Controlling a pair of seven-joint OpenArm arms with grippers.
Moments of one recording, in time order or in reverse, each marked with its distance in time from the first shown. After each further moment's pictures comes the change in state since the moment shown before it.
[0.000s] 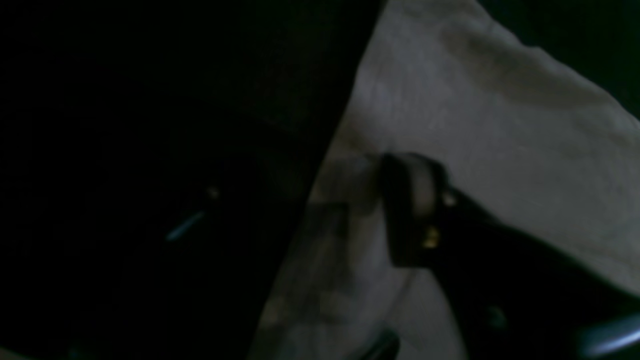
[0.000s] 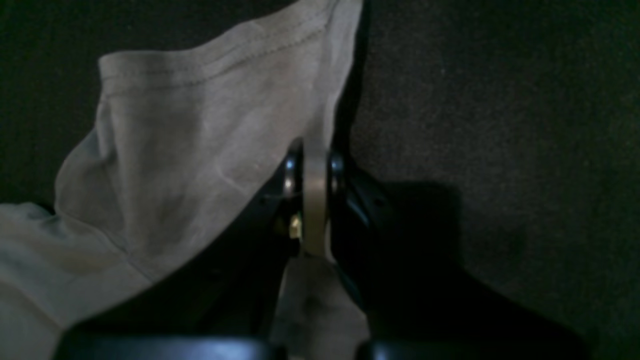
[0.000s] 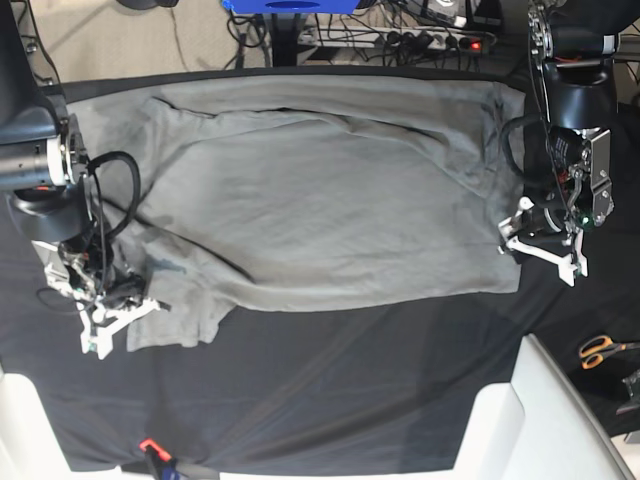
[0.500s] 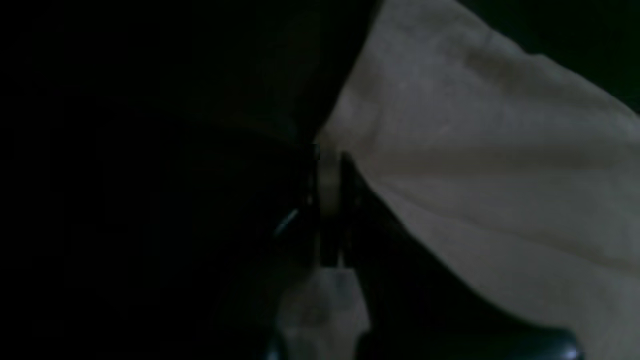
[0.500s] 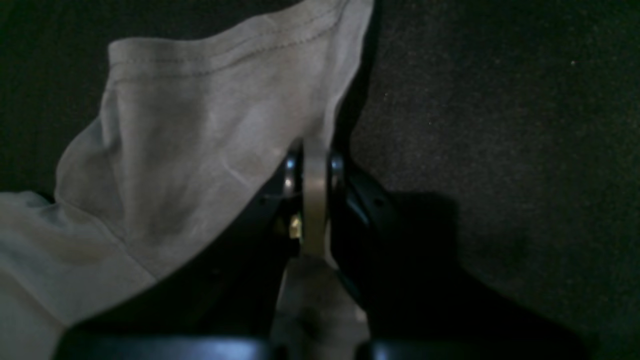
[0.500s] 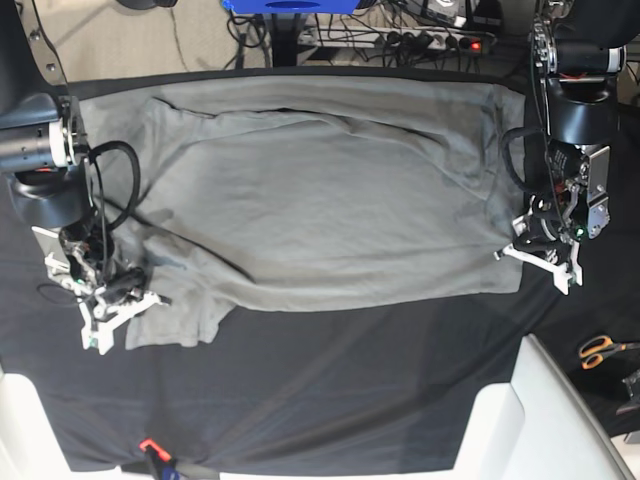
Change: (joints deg) left arm -3.0 -0.5 4.7 -4.2 0.2 0.3 -1.5; right arm -3.1 0.3 0.1 5.1 0.0 0.0 -0.3
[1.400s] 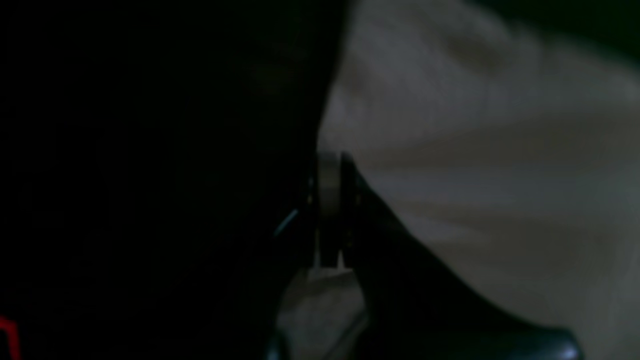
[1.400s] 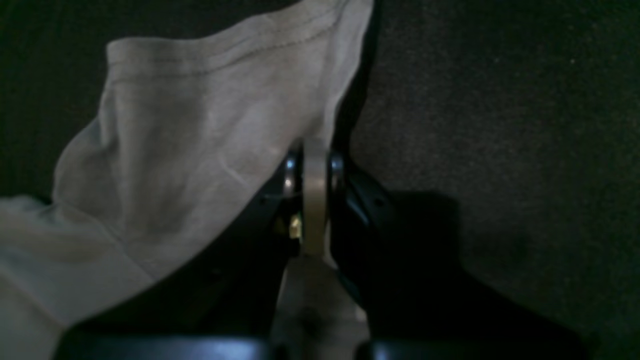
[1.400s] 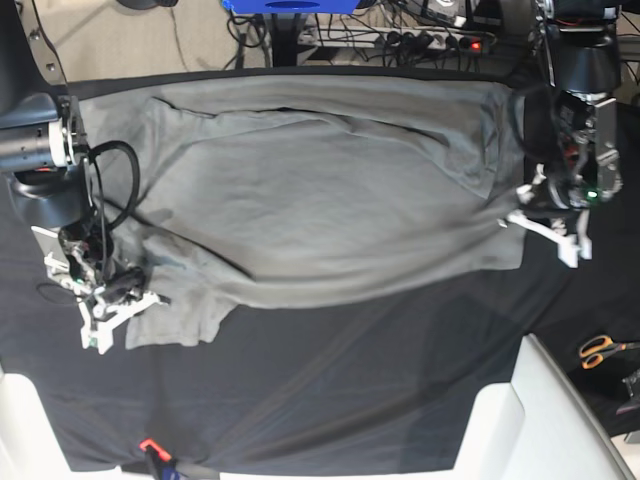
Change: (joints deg) left arm 11.8 -1.2 -6.4 16.6 -0.6 -0.5 6.5; right arm 0.0 0.2 0.1 0.0 0.0 0.0 -0.2
